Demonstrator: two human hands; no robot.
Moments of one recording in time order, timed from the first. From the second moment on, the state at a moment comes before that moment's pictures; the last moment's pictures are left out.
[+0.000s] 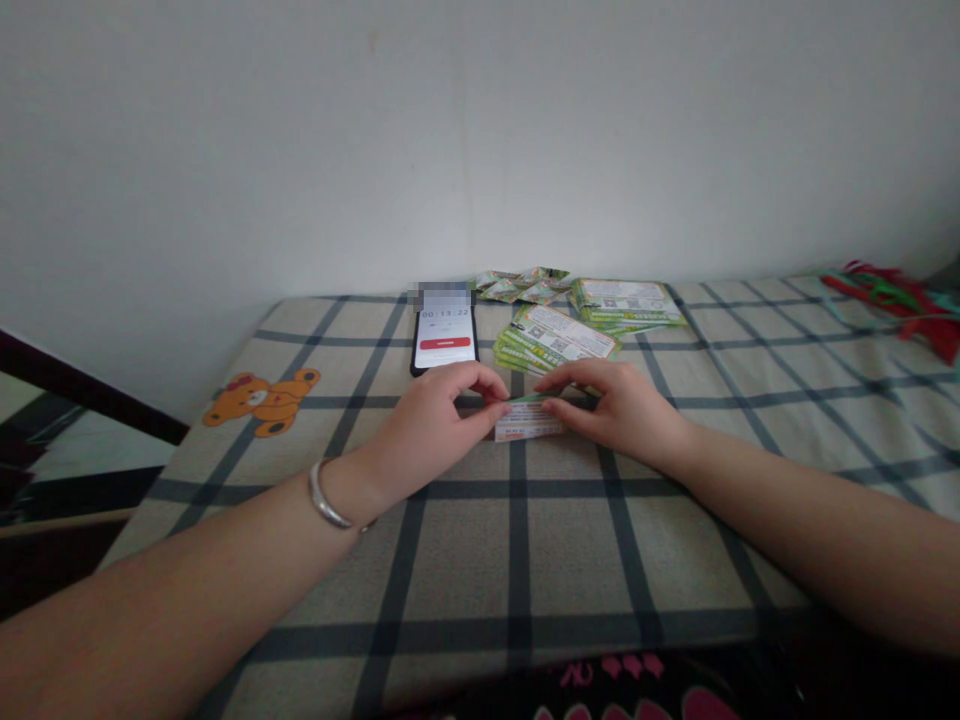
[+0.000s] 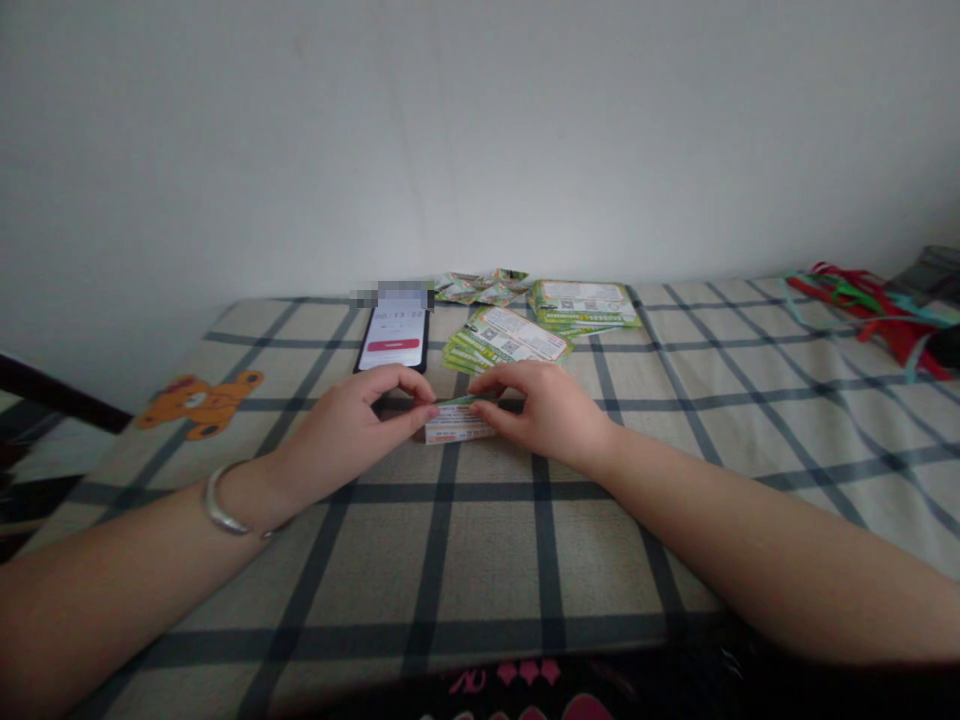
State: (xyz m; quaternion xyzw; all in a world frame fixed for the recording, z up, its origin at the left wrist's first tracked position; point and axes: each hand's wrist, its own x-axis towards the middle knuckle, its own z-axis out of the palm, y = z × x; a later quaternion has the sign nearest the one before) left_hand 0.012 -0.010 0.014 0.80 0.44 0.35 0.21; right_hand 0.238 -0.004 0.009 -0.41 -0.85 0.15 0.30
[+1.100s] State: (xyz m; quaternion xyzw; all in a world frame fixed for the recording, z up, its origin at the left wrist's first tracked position) left_hand 0.011 -0.010 0.009 0.80 0.42 0.39 0.20; right_hand 0.233 -0.007 0.006 -0.41 -0.79 0.21 0.40
